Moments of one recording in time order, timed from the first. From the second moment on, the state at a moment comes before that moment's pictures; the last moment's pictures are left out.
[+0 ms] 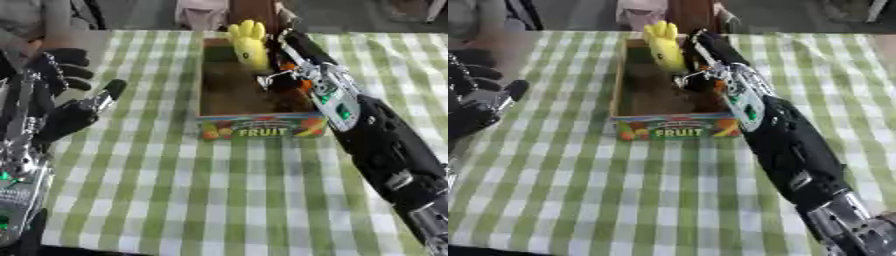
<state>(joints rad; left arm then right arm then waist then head) -0.39 0.24 -0.02 -1.79 -0.13 0.10 0.09 -1.01 -0.21 0.21 -0.88 0.80 -0.15 0.04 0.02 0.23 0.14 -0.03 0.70</state>
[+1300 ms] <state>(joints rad) -0.38 0.24 -0.02 -1.79 -0.13 0.11 0.10 -1.00 -0.26 0.22 -1.00 0.79 -0.17 0.23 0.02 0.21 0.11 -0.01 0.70</state>
